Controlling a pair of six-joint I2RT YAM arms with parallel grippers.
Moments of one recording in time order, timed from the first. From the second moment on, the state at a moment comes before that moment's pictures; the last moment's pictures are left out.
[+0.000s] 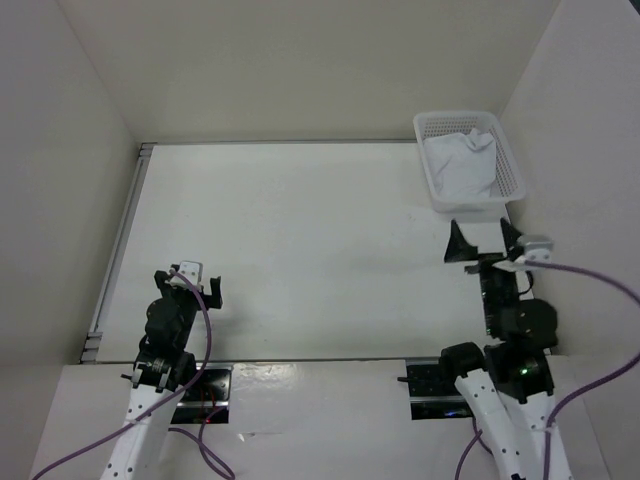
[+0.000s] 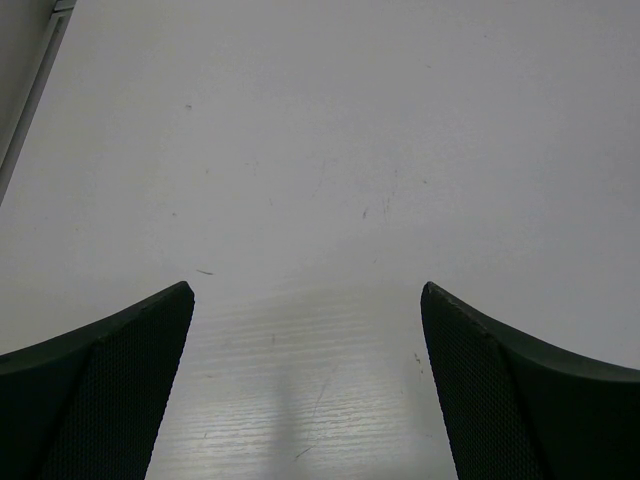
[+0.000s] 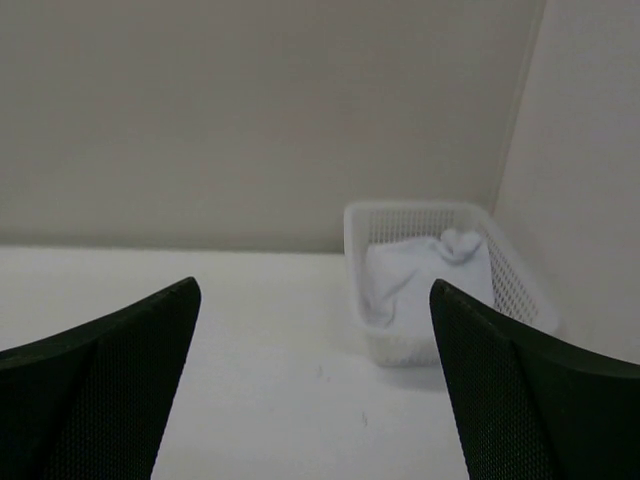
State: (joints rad) left arm -0.13 0.01 0.03 -0.18 -0.08 0.09; right arm 0.22 0.12 0.50 -0.06 0.18 -0.06
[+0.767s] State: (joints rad) left arm -0.13 0.01 0.03 -0.19 -0.08 0.09; right arm -0.01 1.52 1.66 -0.74 0.01 -0.13
